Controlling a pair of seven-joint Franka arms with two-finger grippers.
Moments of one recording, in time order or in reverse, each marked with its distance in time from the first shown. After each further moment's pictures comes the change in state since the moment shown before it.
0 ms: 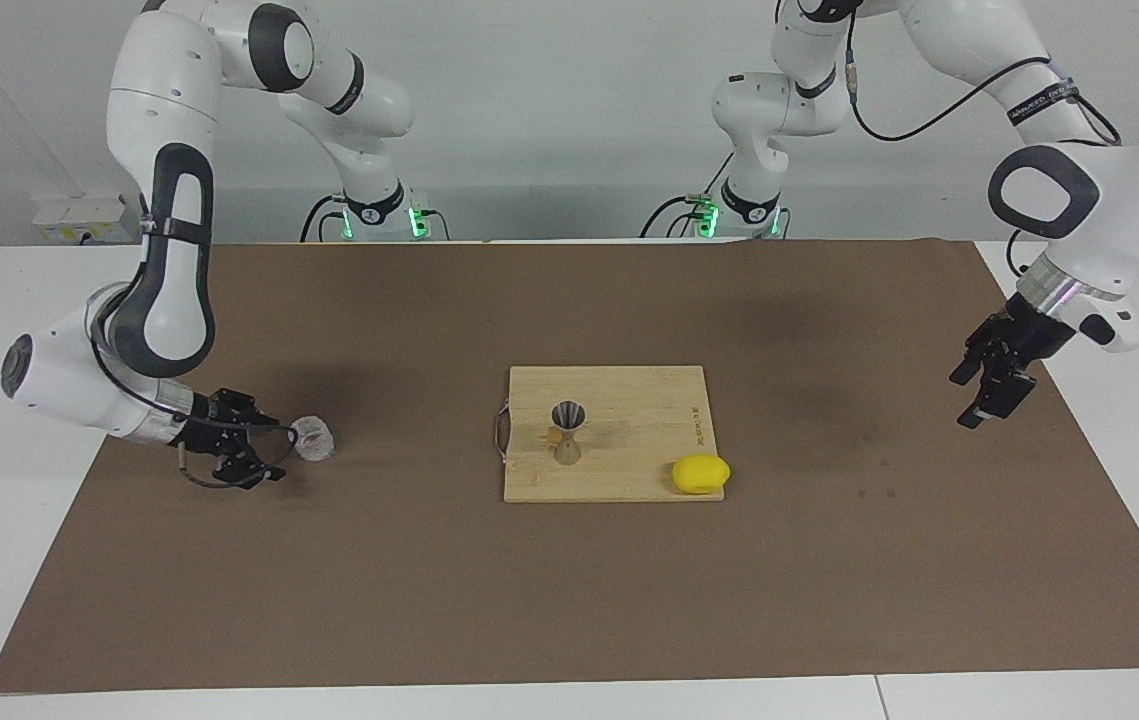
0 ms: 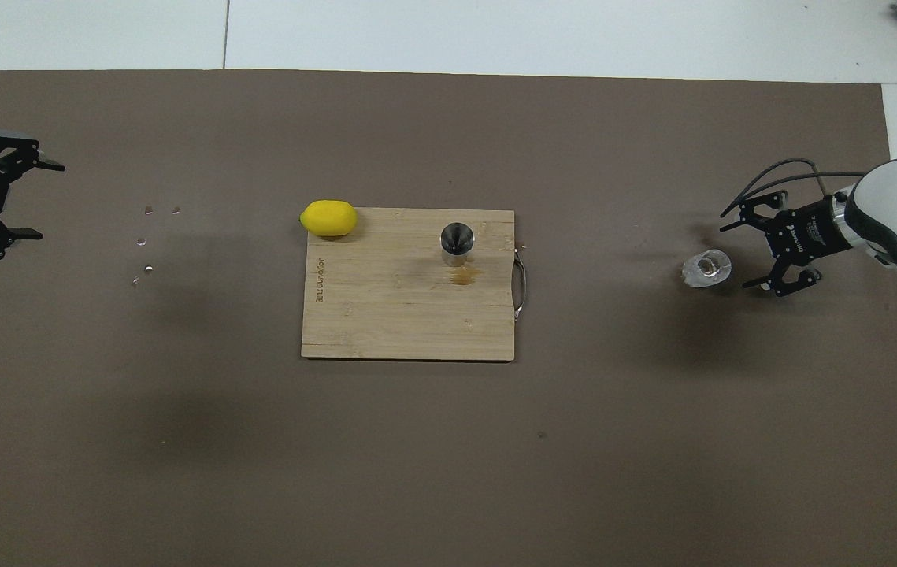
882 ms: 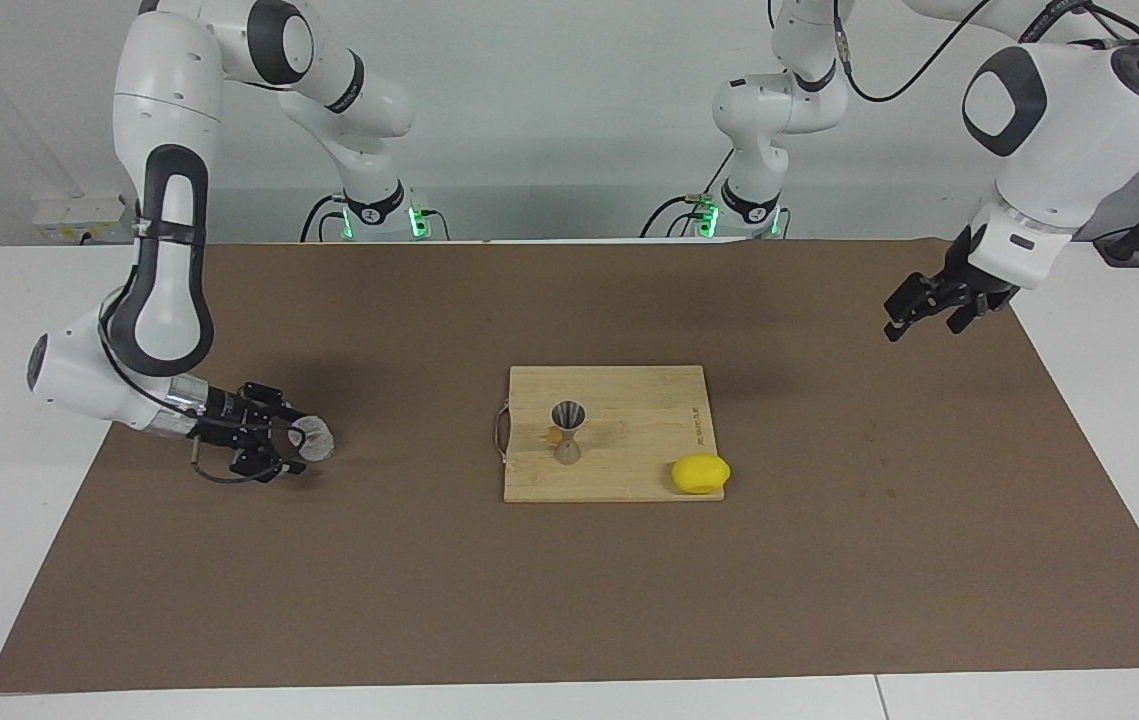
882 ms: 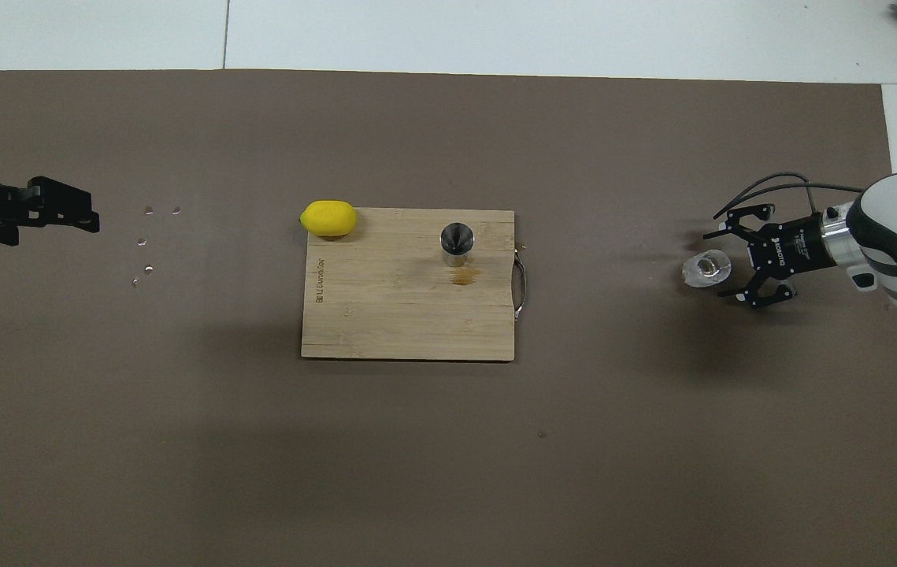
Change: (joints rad) left arm 0.156 -0.132 -0.359 0.141 0.228 -0.393 0.498; right arm -0.008 -0.025 -0.001 -0.075 0.171 0.015 -0.001
